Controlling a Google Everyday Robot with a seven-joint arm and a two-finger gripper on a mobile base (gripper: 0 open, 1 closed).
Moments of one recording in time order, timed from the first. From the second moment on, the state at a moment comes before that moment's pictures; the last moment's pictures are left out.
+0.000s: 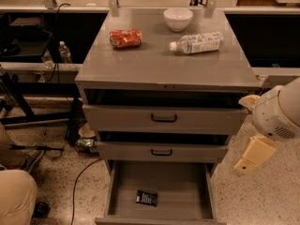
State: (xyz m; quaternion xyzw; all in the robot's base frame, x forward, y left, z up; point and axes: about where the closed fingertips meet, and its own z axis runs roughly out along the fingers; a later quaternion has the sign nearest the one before) arm 0.411 -0.208 0.846 -0.56 0.80 0.03 0.21
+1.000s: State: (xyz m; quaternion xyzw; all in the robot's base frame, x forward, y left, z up) arm 0.400 -0.168 0.620 -0.48 0.82 0.17 0.26
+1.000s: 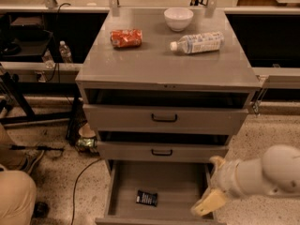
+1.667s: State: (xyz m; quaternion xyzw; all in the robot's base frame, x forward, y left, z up) arm 0.414 -0.138 0.544 -0.45 0.82 0.20 0.28
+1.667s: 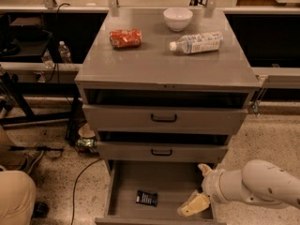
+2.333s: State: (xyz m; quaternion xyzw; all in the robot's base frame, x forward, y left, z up) arm 0.424 -0.118 0.484 -0.45 0.81 0.26 0.28
